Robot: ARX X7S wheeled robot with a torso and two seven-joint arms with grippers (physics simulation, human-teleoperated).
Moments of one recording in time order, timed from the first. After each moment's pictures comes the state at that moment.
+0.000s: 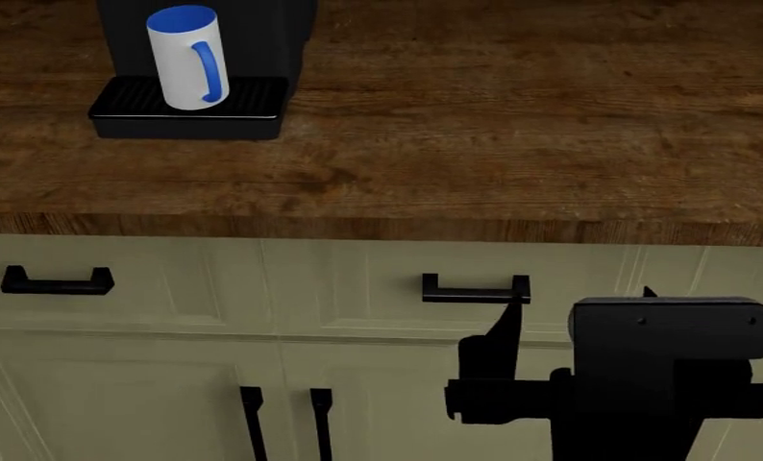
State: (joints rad) left arm -0.38 -0.05 -0.31 0.46 -0.16 -0.24 -0.52; right arm 0.39 0.20 -0.03 -0.64 0.19 1.08 0.18
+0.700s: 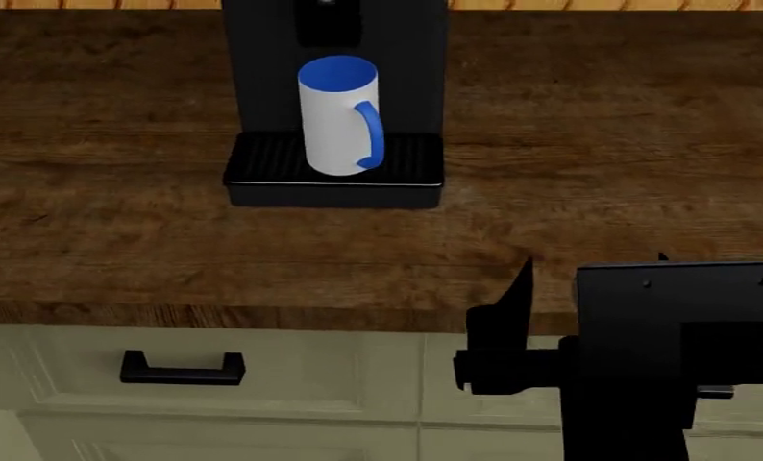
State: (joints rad) left arm -0.28 -0.10 -0.26 0.48 -0.03 0.06 -0.68; right arm 0.47 0.23 -0.05 -0.64 0.19 1.13 0.20
